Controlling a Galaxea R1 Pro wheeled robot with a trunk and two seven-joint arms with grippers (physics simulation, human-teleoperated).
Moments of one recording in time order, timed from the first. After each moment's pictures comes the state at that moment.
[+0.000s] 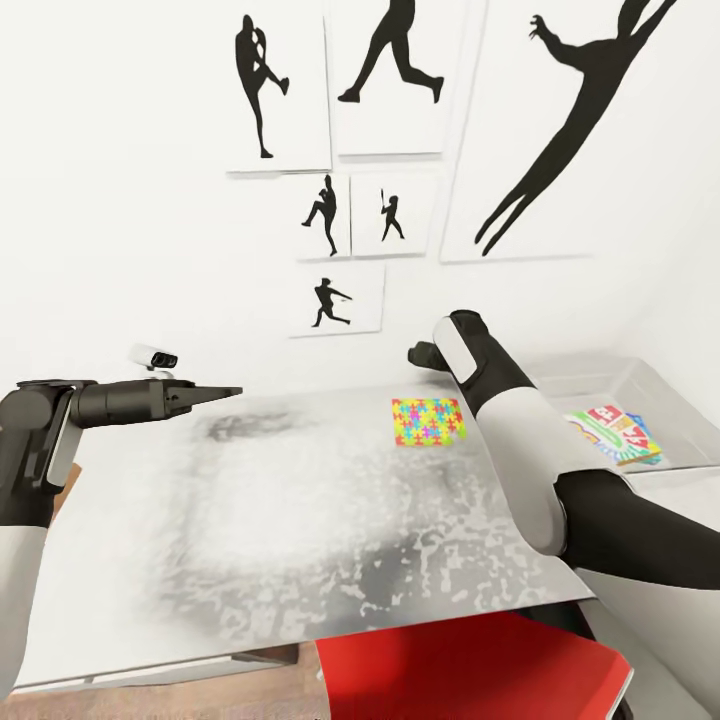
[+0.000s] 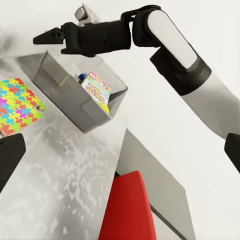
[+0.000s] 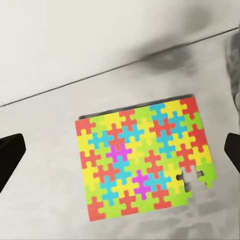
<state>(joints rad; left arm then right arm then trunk) -0.89 0.37 0.10 -1.27 0.18 1.04 -1.57 -1.38 0.17 0.01 -0.57 -0.40 0.84 -0.52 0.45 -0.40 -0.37</state>
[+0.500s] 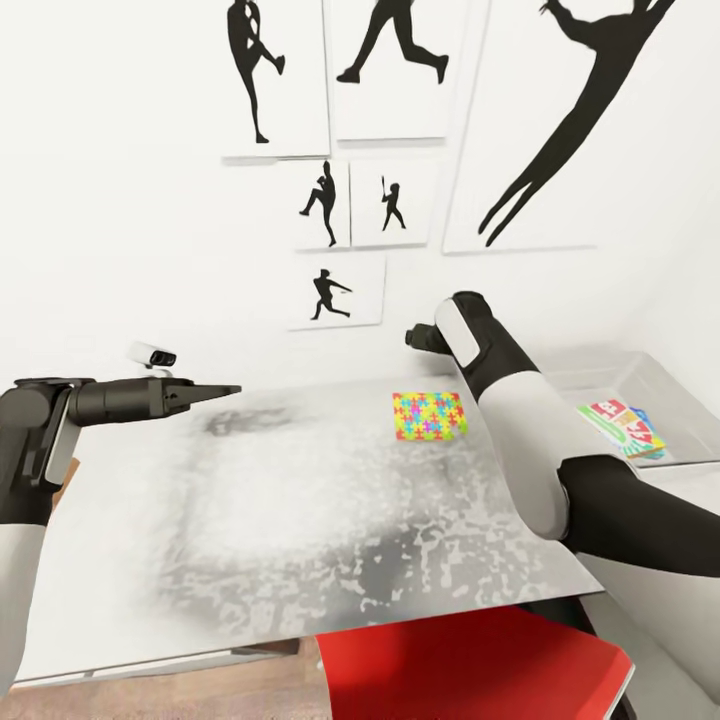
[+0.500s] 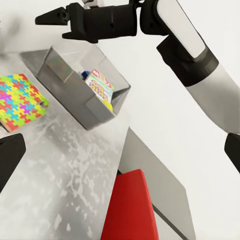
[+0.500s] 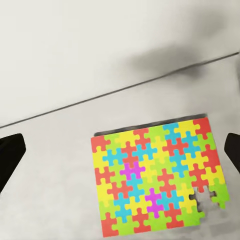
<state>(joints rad) -0.90 0.37 0.10 -1.27 0.18 1.04 -1.57 -1.43 0.17 0.01 -0.57 -0.40 0.84 -0.48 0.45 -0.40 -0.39</state>
